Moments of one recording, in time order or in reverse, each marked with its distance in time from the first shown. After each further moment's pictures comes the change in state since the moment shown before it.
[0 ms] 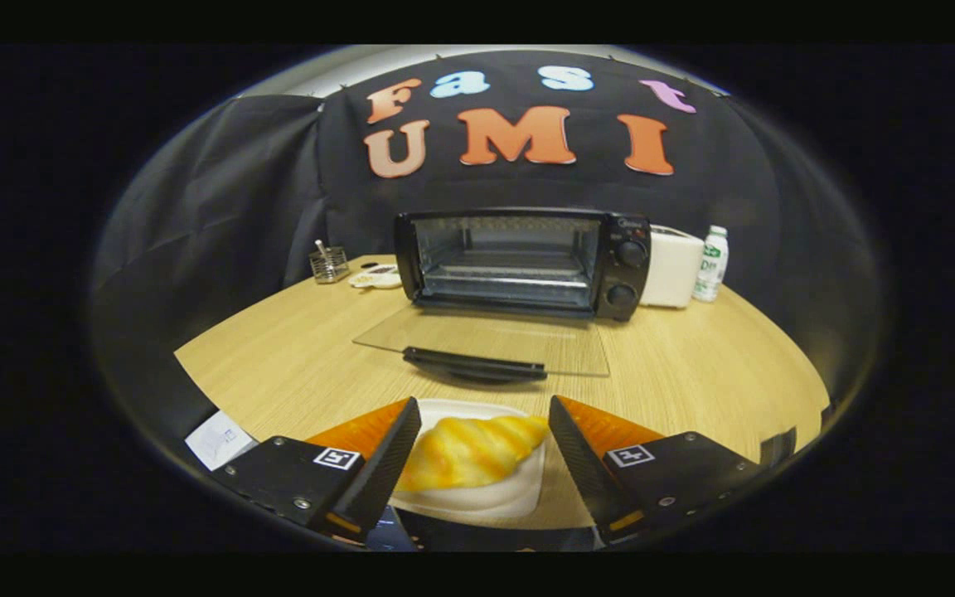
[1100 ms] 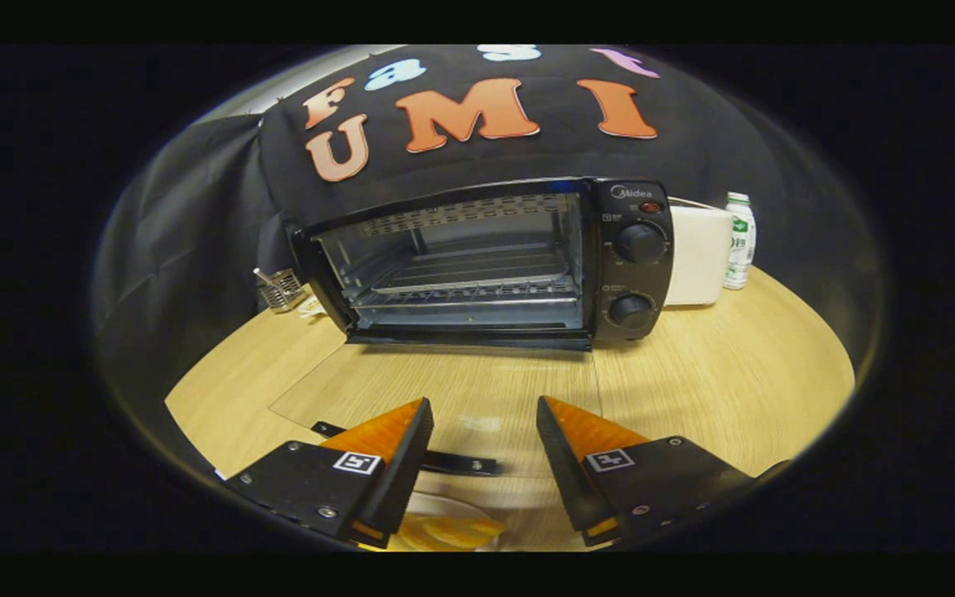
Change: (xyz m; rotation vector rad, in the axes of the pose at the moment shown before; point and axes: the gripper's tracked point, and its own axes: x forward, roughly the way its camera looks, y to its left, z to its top) arm 0.114 -0.049 0.066 0.127 0.017 0.031
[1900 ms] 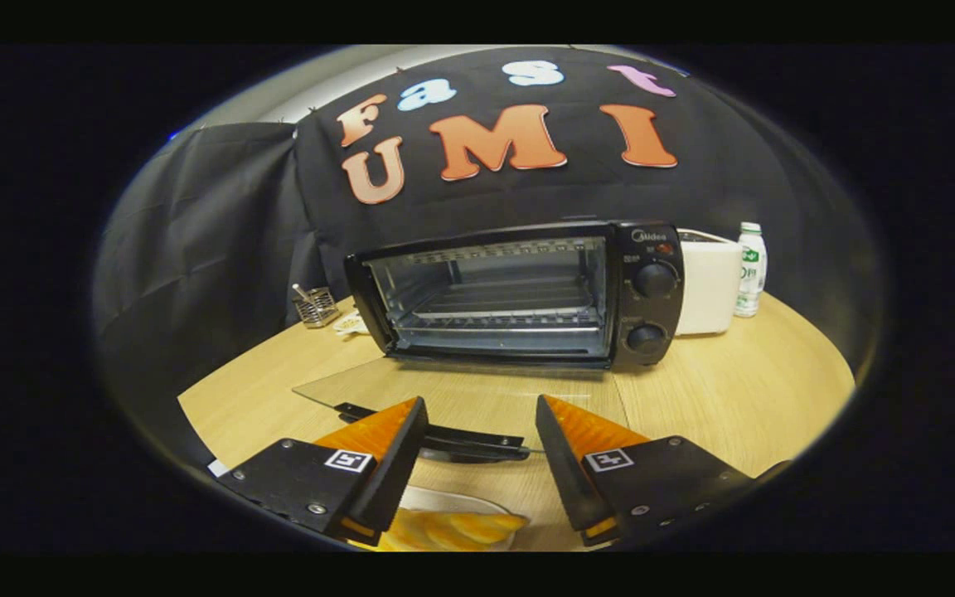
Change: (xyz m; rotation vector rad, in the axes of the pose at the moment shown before) arm -0.003 0.014 0.014 -0.048 -0.114 0.062
